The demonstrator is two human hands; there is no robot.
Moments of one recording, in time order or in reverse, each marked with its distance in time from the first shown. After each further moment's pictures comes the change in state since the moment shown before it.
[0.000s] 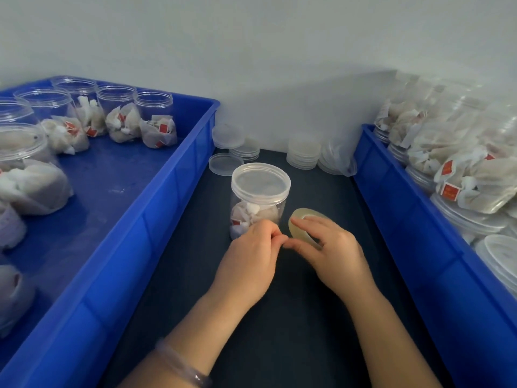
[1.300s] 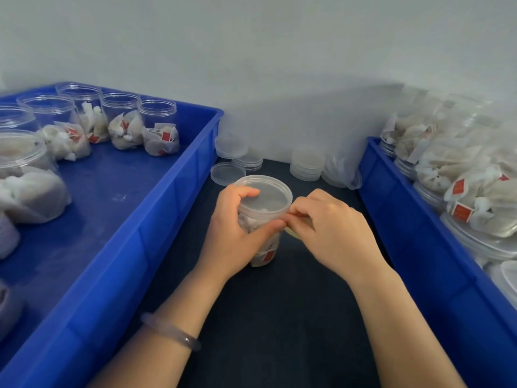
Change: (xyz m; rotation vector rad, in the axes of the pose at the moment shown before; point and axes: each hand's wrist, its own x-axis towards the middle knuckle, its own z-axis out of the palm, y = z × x) left_hand 0.045 -0.028 -0.016 -0.353 0.261 0.060; right_hand 0.048 -0.039 -0.030 -0.322 -0.055 -0.106
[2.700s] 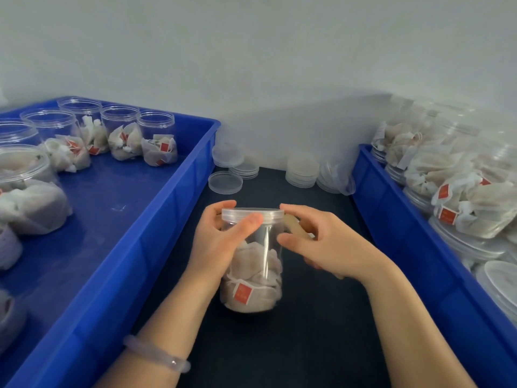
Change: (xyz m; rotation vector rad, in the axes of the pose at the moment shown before) left_hand -0.004 0.013 -0.015 -0.443 0.006 -0.436; right_hand -0.004 0.004 -0.013 0.558 -0.355 0.152
